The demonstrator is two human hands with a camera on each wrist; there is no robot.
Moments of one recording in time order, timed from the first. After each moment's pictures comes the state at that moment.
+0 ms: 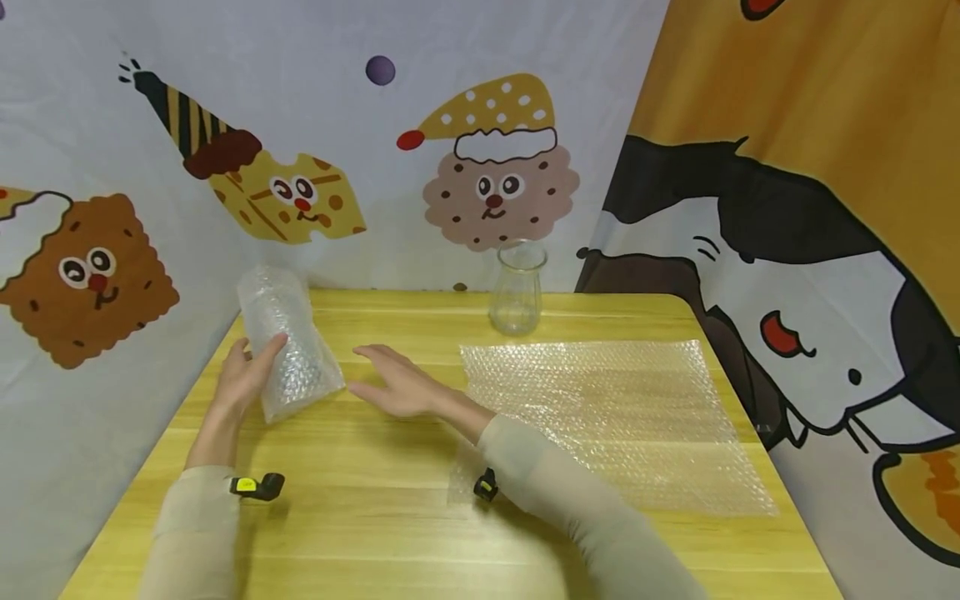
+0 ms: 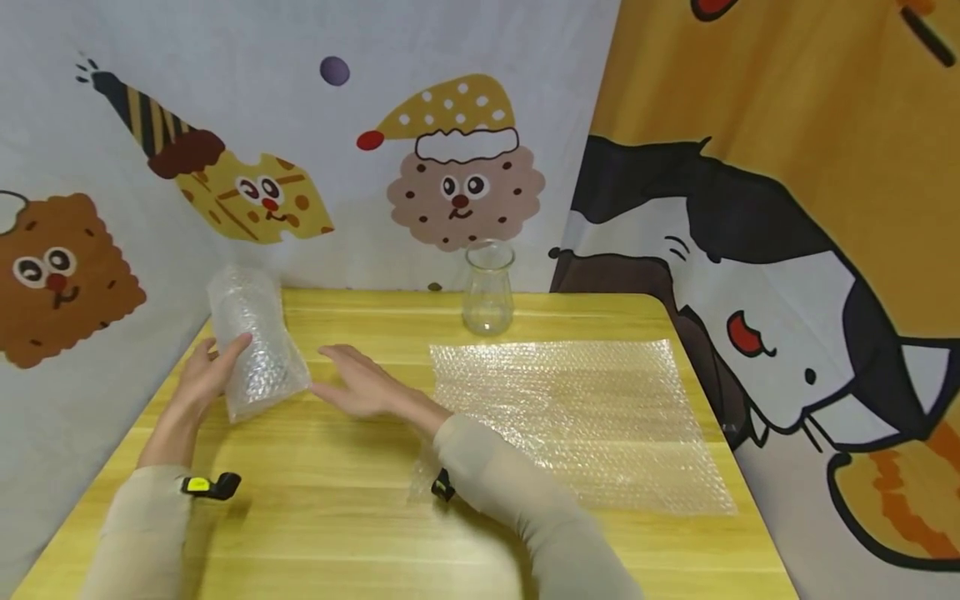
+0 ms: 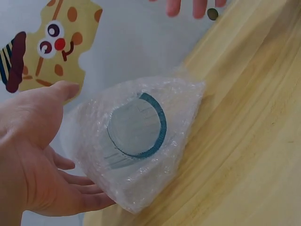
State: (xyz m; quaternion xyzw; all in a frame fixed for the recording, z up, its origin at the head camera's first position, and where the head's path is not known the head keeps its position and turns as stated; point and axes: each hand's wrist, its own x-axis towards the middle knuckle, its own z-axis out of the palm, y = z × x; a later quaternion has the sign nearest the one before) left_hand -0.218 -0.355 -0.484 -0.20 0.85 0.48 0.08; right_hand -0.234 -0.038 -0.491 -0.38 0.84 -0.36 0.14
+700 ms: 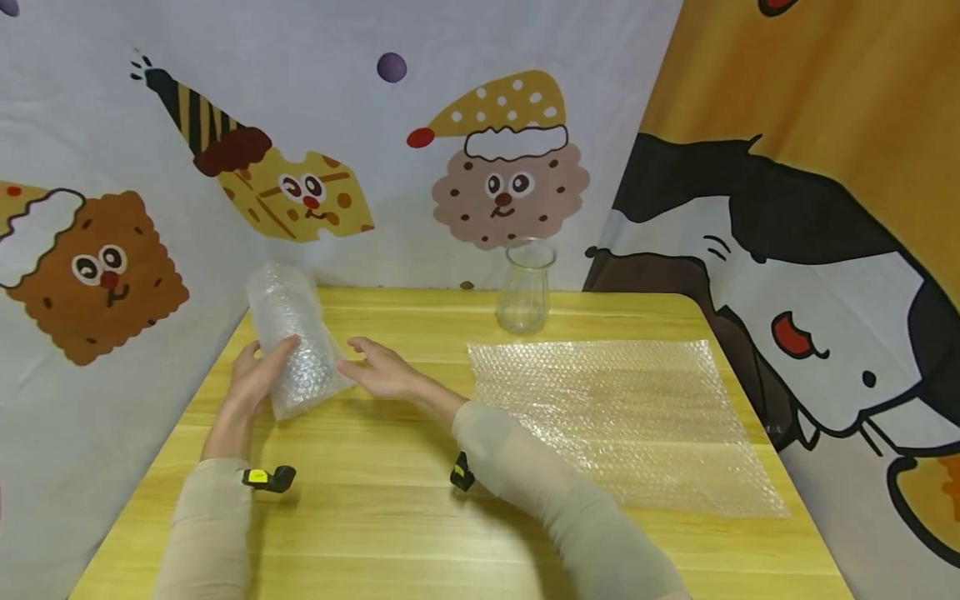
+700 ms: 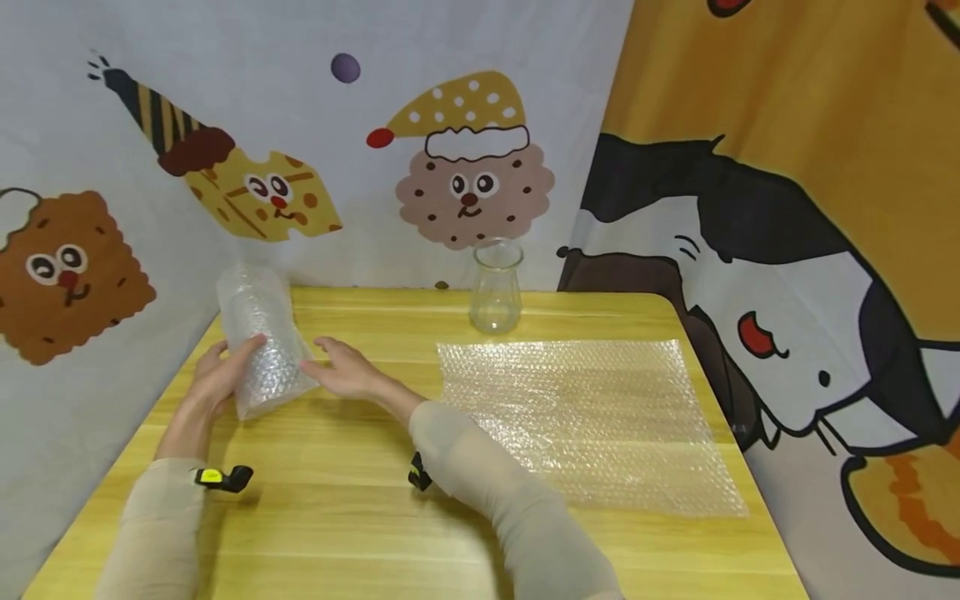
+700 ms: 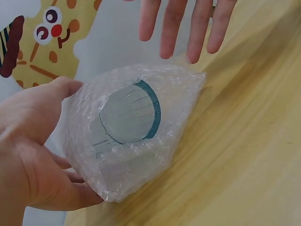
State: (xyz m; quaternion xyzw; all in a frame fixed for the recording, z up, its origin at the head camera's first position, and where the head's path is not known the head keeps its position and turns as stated) left_hand -0.223 -0.355 -0.500 -0.23 0.79 0.56 0.09; right_hand -0.251 -0.087 -0.503 -0.26 0.81 -0.47 0.22
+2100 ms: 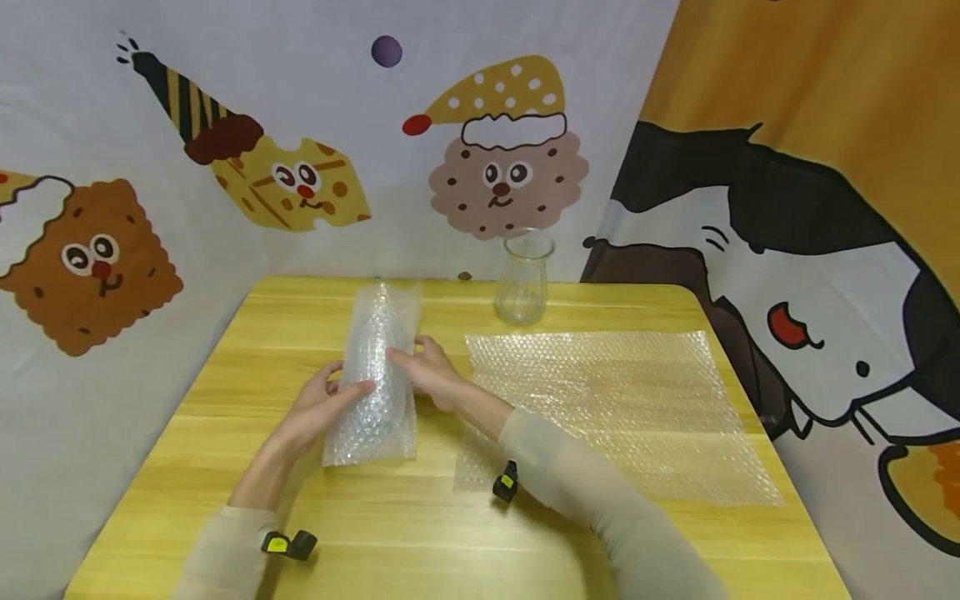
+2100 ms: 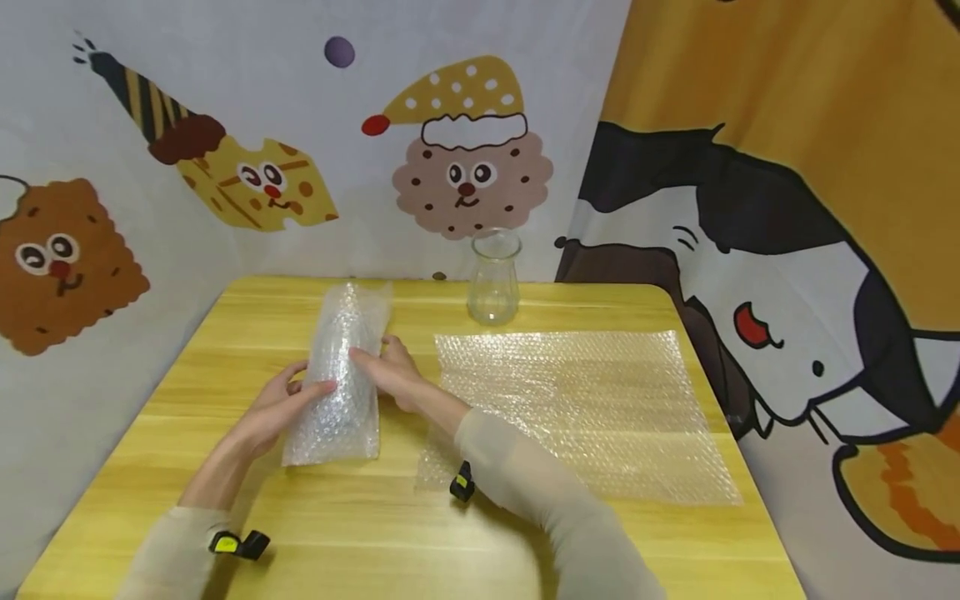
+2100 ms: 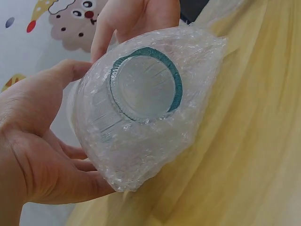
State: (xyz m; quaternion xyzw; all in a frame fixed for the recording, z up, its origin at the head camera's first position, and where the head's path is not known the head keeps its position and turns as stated) left_hand -0.163 -0.257 -0.504 -0.05 0.79 0.58 0.19; right_hand -0.229 -0.028 -0.505 0.00 0.72 -0.65 0.25
